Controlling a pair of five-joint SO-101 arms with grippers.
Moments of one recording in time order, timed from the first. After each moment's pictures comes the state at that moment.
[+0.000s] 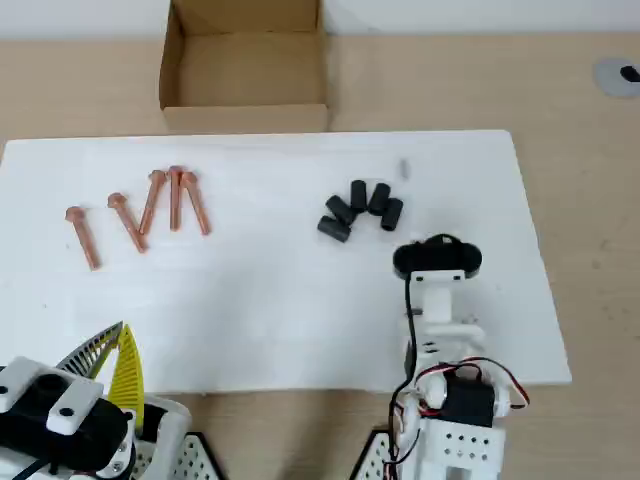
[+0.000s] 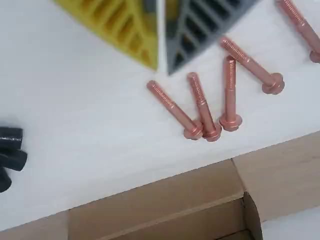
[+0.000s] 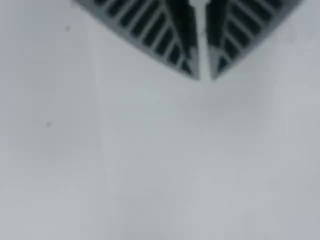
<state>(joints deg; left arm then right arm) 9.0 -104.4 27.5 100.2 -20.9 4.7 -103.3 93.1 73.0 1.5</state>
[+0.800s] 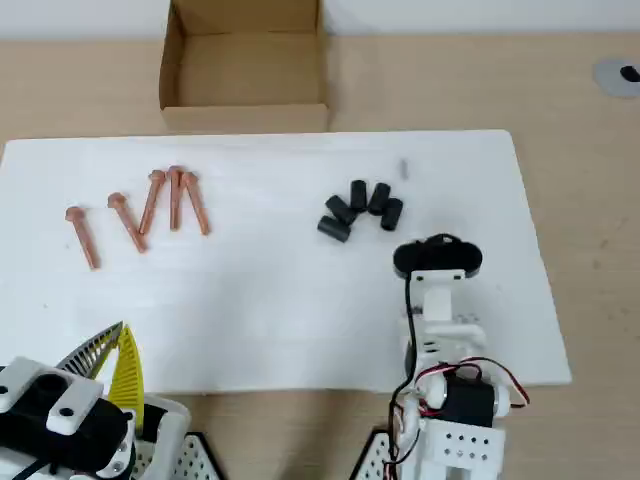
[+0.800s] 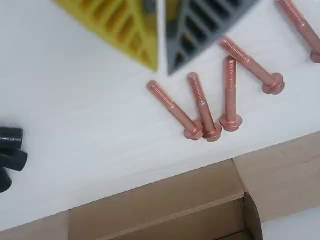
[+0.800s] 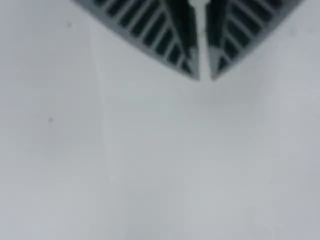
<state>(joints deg) 9.0 -104.4 27.5 100.2 -20.9 4.7 -103.3 93.1 72.6 1.5</state>
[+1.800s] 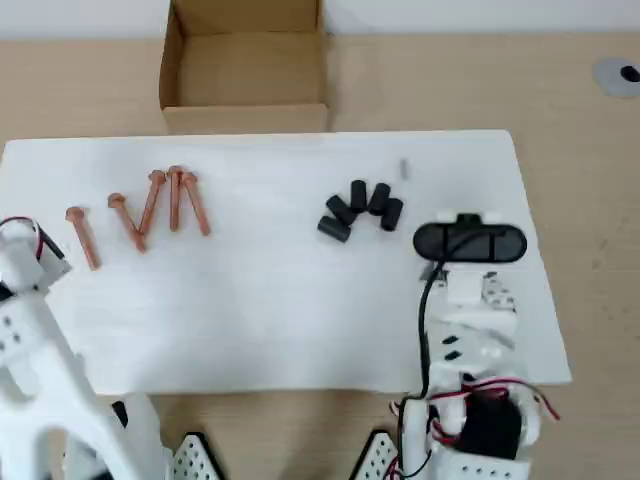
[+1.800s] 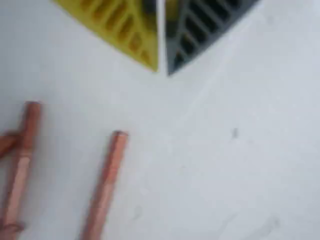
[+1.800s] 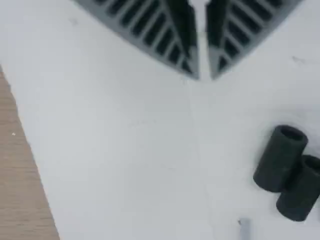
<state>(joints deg) -35.2 -40.4 27.1 80.3 -2.0 4.7 -95.7 69.0 67.8 1.1</state>
